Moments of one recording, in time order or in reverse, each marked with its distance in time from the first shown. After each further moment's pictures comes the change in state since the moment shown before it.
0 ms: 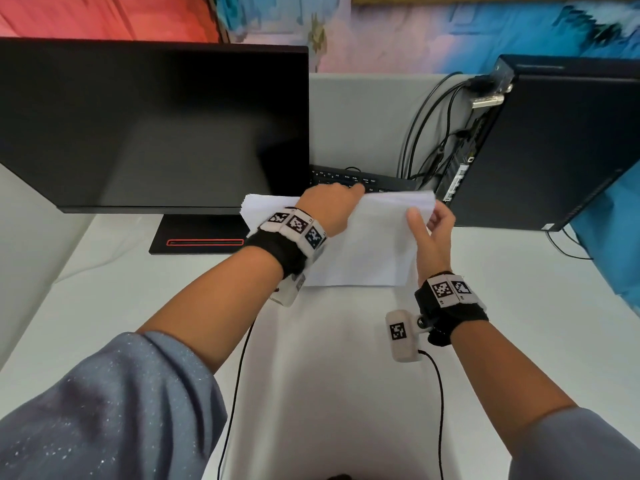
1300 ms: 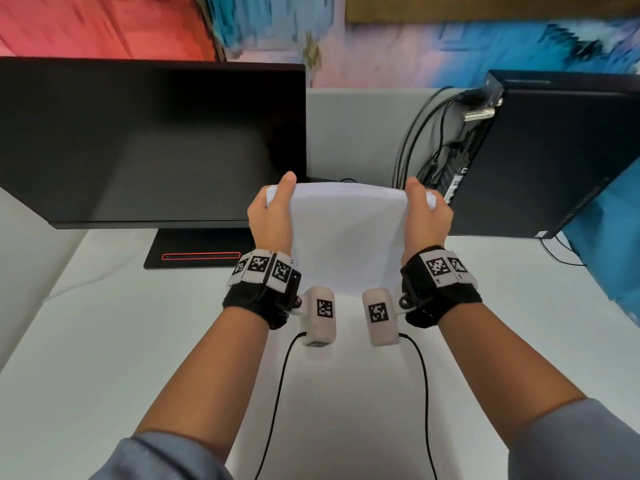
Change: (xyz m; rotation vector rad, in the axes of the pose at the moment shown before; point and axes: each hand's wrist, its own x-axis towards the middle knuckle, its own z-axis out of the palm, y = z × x) left_hand -0.032 -0.026 0.019 -1.772 0.749 -0.718; right_hand 0.000 -0.065 0.044 0.075 0.218 0.039
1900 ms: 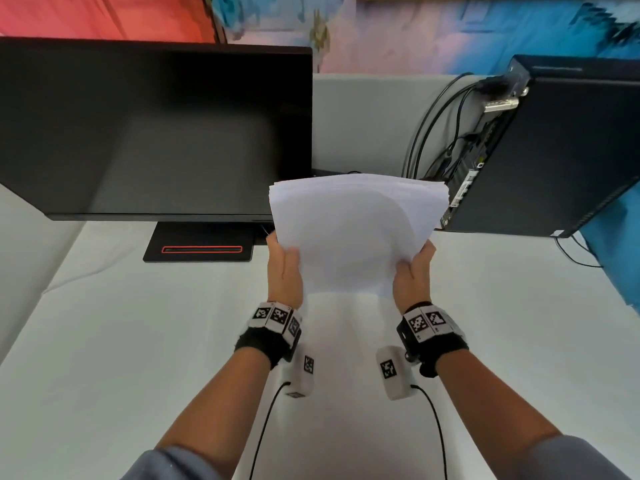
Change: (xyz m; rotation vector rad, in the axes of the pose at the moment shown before) left_hand -0.012 -0.087 -0.035 0.212 -0.106 0.100; right_hand -0.002 0.103 -0.030 -0.237 -0.268 -0.148
